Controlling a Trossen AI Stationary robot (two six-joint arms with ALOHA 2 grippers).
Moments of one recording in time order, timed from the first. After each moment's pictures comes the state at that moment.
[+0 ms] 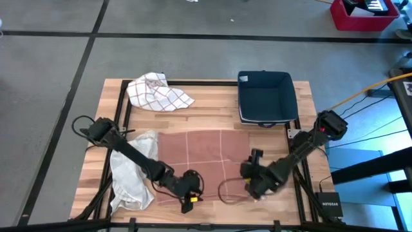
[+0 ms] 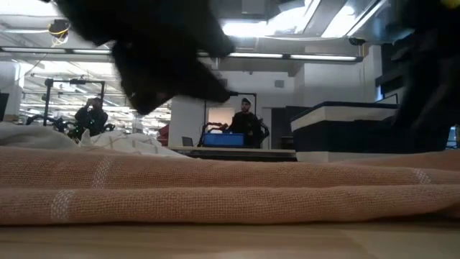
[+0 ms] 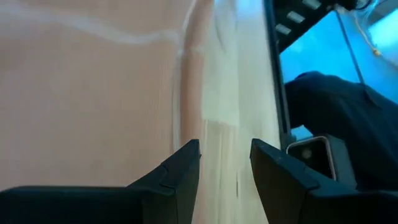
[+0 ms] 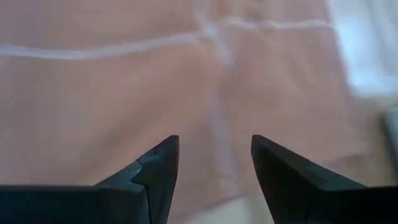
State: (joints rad) left arm -0.56 1.90 1.06 0.20 -0.19 -0.73; right arm 0.70 1.65 0.96 -0.76 0.57 0.80
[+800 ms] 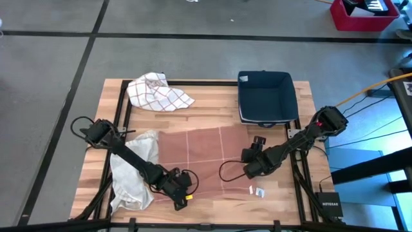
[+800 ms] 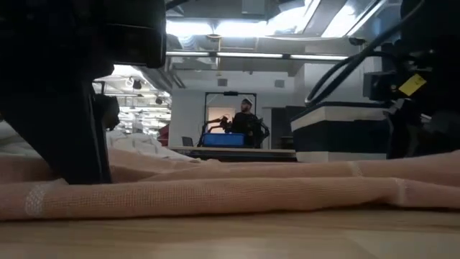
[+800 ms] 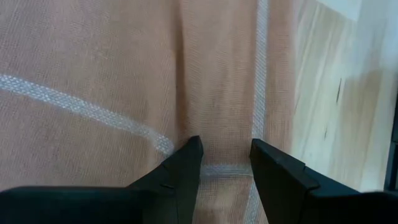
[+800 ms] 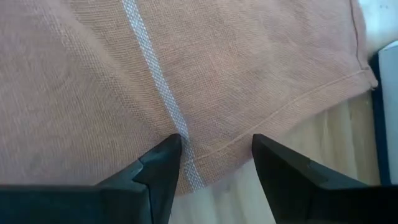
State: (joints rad) left arm -0.62 1.90 1.07 -0.21 -0.18 -0.94; right arm 0.51 1.61 0.75 -0.72 0.45 0.68
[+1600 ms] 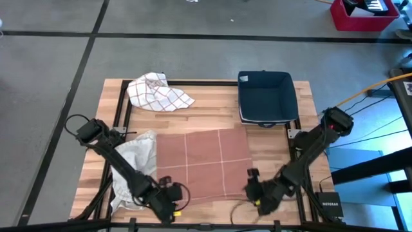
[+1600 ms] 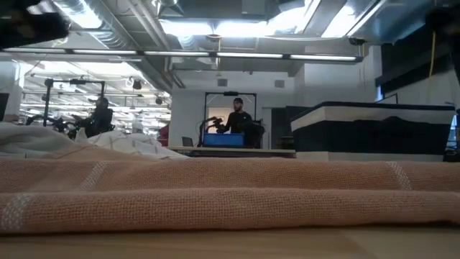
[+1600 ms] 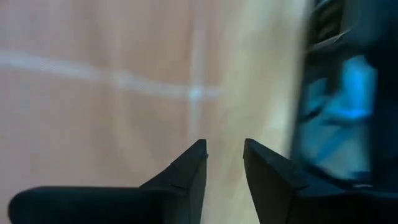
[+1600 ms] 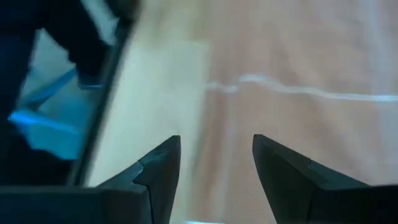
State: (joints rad) left arm -0.76 1.83 1.28 -0.59 -0.27 -0.99; right arm 0.85 1.57 0.95 -0.36 0.31 0.59
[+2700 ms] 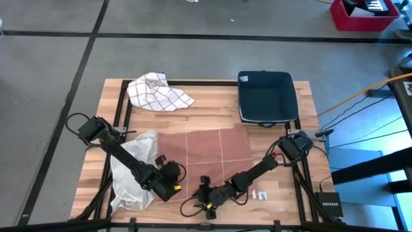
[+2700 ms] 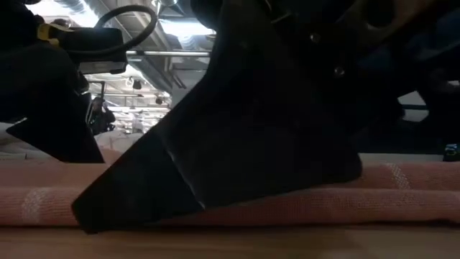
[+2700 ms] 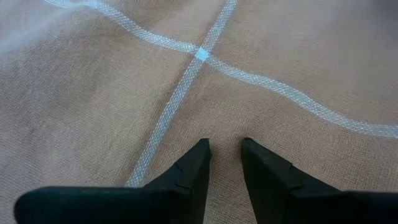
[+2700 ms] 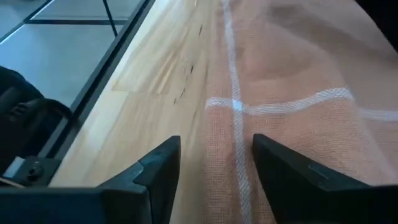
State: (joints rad) left arm -0.66 1.83 0.93 -0.42 -0.60 -1.12; right arm 0.56 2.29 1.31 0.41 0.22 0.31
